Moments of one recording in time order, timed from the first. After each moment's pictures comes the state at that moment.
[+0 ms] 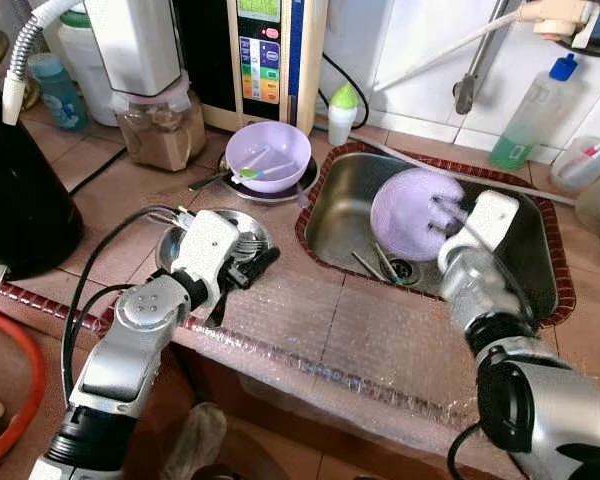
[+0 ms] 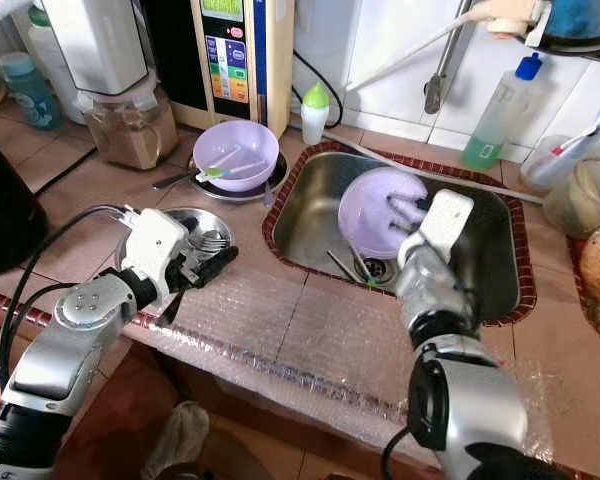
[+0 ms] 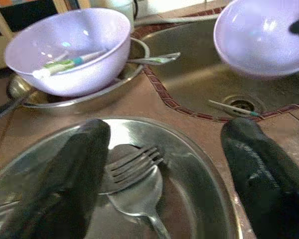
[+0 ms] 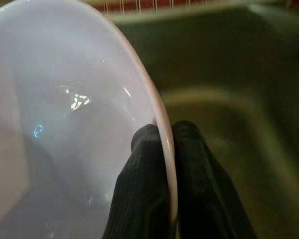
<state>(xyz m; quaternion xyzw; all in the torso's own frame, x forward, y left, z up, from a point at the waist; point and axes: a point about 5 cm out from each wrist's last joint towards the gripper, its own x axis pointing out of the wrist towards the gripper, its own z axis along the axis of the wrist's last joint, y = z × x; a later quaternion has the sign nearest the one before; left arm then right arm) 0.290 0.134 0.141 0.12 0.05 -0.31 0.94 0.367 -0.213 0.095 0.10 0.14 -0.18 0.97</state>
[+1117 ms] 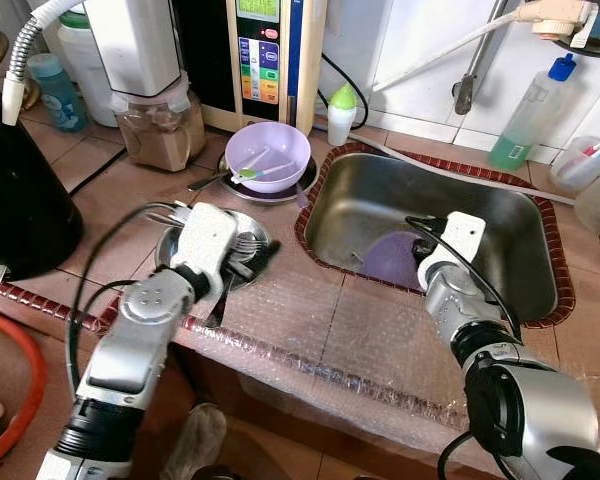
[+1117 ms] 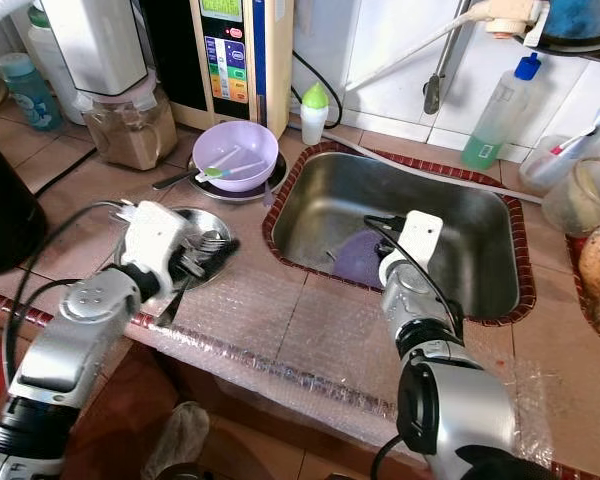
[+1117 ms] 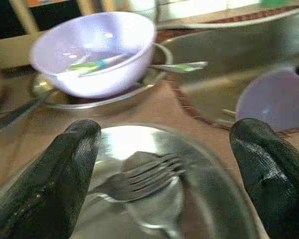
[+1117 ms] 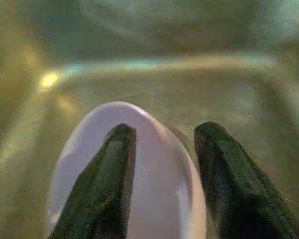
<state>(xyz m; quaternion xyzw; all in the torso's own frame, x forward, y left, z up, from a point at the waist) 0.299 0.138 0.146 0.11 0.04 -0.25 0.96 0.363 -0.192 0.078 0.09 0.18 -0.12 0.97</state>
